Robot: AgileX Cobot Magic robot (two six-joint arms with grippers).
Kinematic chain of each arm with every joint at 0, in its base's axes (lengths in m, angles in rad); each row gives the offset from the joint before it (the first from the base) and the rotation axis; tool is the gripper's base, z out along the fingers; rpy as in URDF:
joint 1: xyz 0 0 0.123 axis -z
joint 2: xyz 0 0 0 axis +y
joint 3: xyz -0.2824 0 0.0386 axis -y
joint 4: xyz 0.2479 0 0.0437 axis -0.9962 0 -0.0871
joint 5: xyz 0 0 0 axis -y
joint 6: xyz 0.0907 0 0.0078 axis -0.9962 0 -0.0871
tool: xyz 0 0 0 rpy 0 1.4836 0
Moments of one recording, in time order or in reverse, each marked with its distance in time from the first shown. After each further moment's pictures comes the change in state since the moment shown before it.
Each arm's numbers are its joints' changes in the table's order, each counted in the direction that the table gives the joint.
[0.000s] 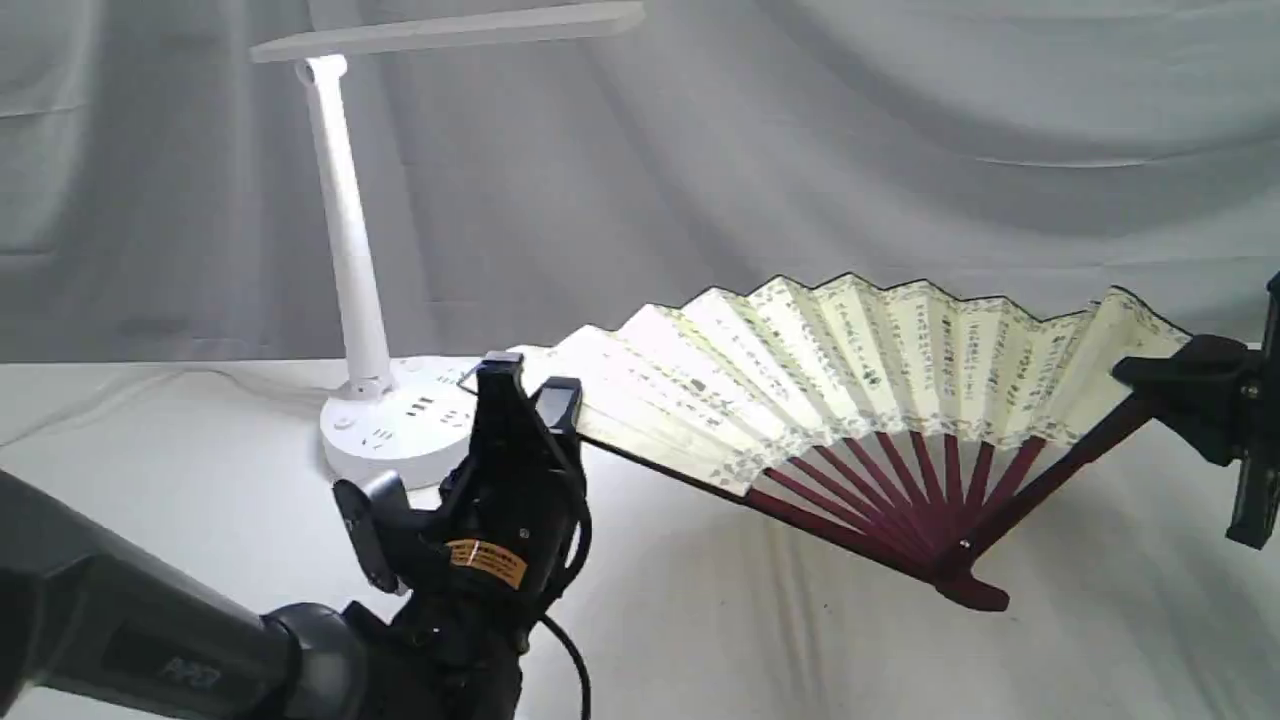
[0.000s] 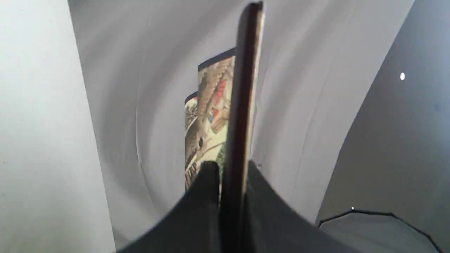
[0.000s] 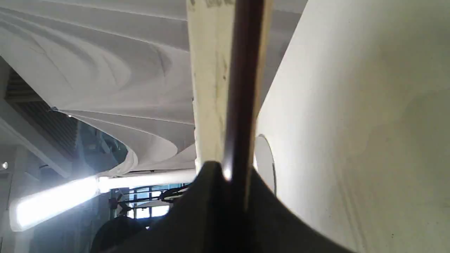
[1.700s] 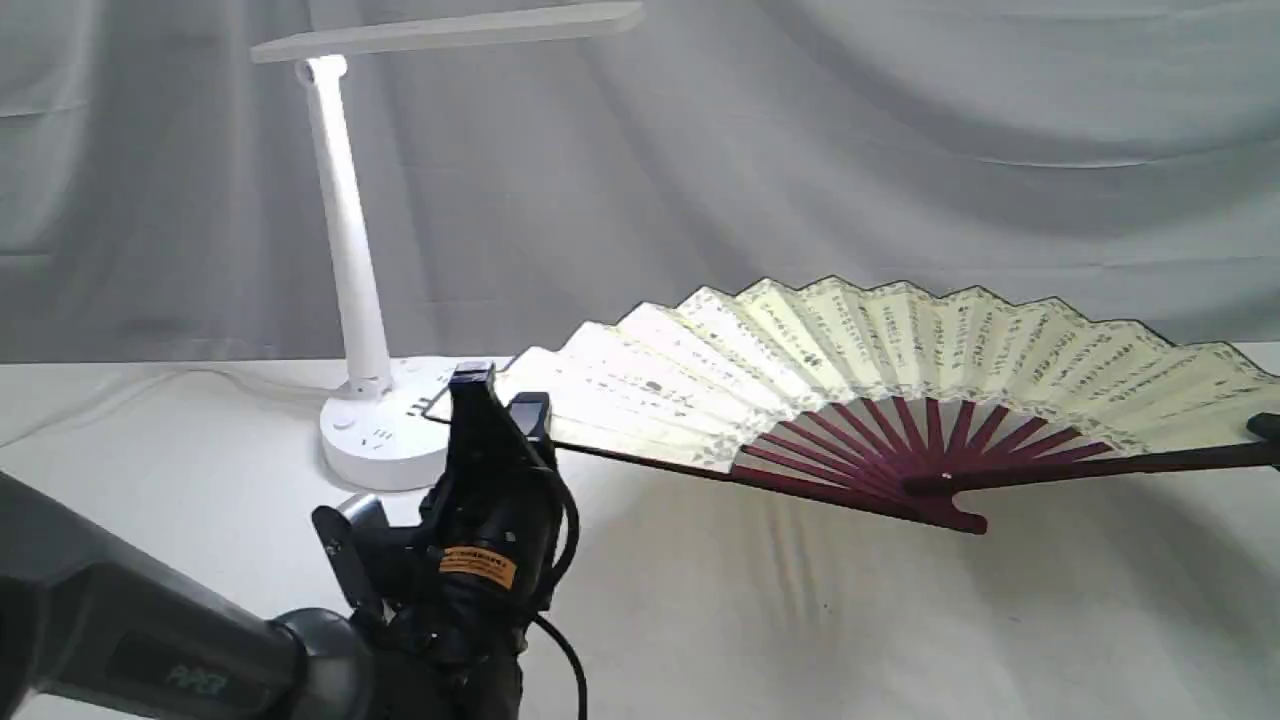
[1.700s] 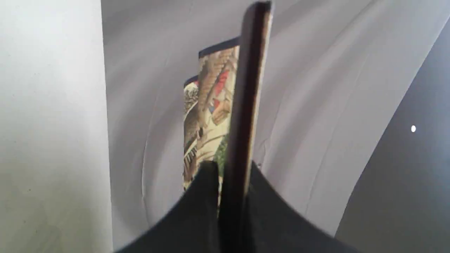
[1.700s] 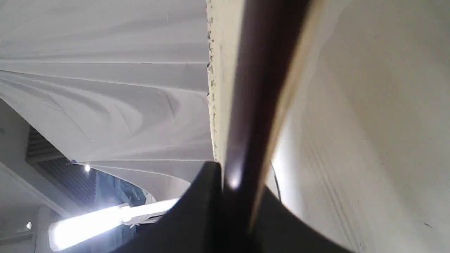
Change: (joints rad) left arm 0.014 -0.002 0.000 0.143 -0.023 -0.001; right arm 0.197 -0.081 -0.182 0.037 -0.044 -0.012
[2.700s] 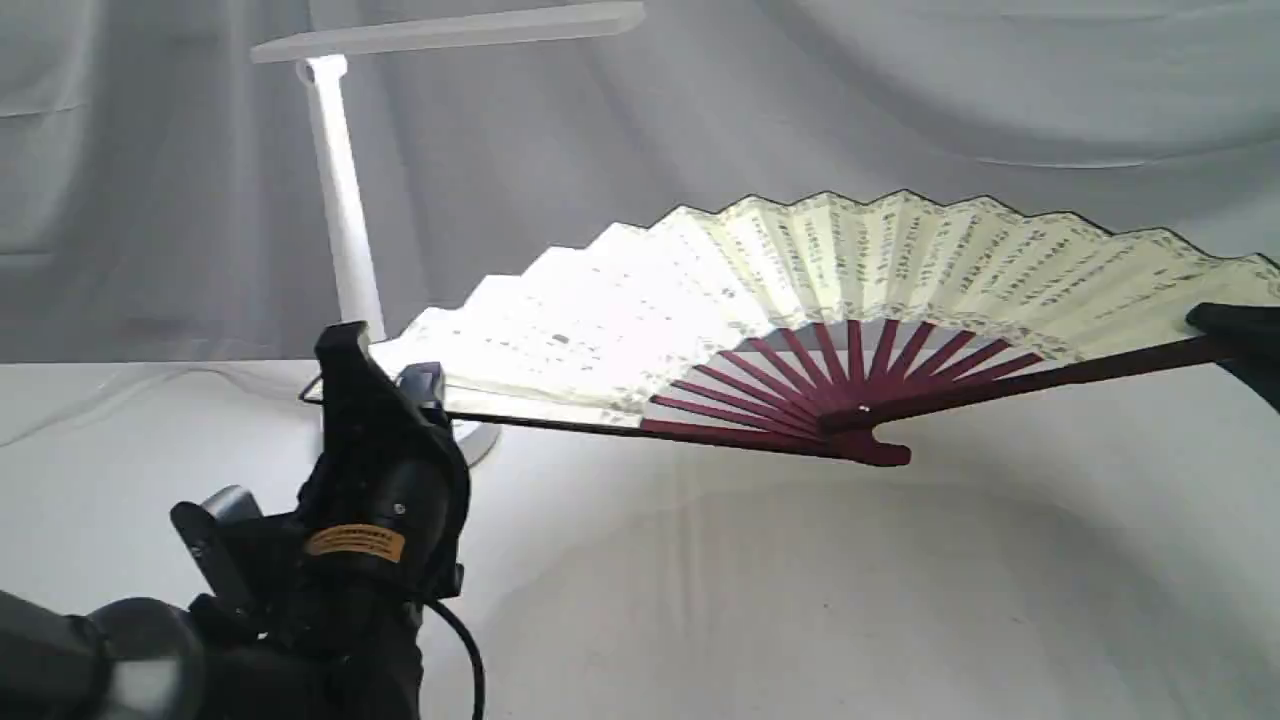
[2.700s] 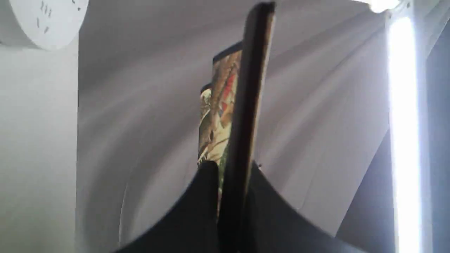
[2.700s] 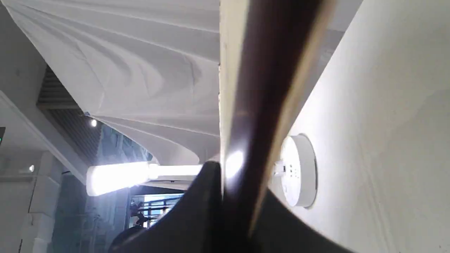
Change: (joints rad) left arm -0.004 -0.229 -0.178 0.144 -0.011 -0.044; right arm -0.133 -0.166 -0.002 -0.058 -0.002 -0.004
